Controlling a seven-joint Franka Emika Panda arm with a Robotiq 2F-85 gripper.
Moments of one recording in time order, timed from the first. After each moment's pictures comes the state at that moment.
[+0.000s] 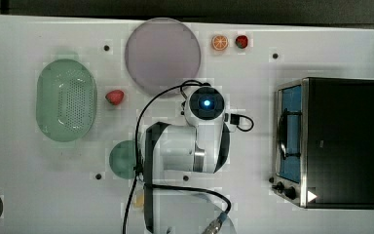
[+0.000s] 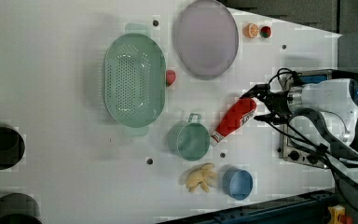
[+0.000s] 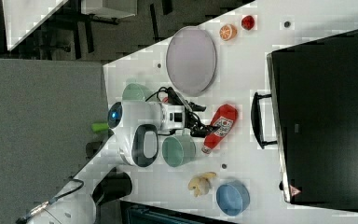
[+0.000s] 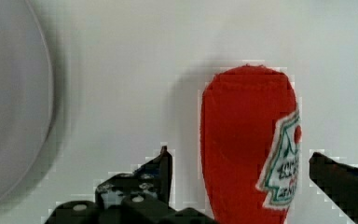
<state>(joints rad) 0.08 0.32 -0.12 -2.25 0.02 0.90 0.05</state>
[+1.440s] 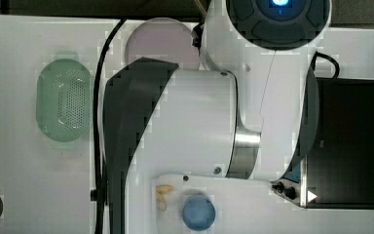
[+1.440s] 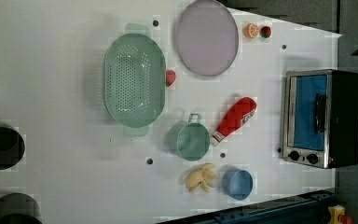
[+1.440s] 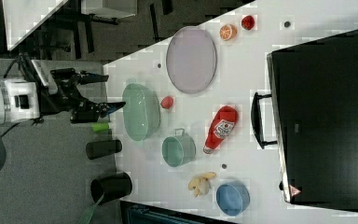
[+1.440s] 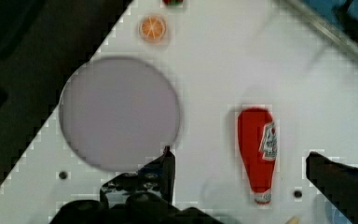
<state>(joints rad) 0.10 0.11 -0.17 -1.57 0.04 0.15 0.08</state>
